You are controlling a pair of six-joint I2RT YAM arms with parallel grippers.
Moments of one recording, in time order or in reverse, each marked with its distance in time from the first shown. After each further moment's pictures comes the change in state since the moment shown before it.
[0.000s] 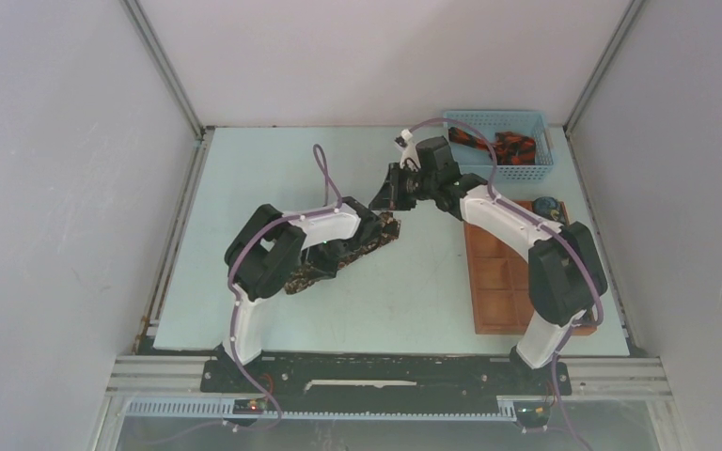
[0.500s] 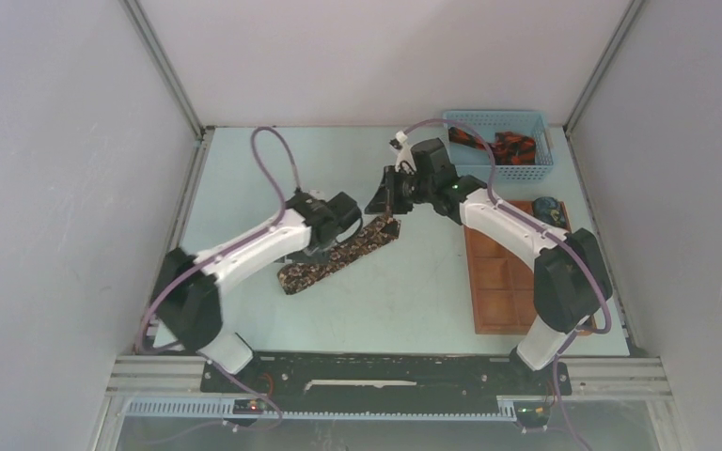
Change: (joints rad) left arm -0.005 -0.447 -0.115 0.090 0.011 -0.005; right arm 0.038 -0.050 0.000 -0.044 0.031 -0.001
